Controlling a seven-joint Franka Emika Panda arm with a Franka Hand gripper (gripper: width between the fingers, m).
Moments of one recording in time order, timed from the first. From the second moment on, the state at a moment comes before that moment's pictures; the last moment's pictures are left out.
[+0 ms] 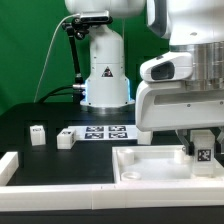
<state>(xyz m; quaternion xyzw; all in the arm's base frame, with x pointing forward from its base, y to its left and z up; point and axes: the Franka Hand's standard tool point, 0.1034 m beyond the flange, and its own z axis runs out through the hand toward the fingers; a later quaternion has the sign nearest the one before) 0.635 0.118 0.068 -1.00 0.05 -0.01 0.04</state>
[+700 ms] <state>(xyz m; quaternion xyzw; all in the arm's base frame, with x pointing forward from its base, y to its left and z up) 0.633 0.108 0.066 -0.90 0.43 0.02 0.05</state>
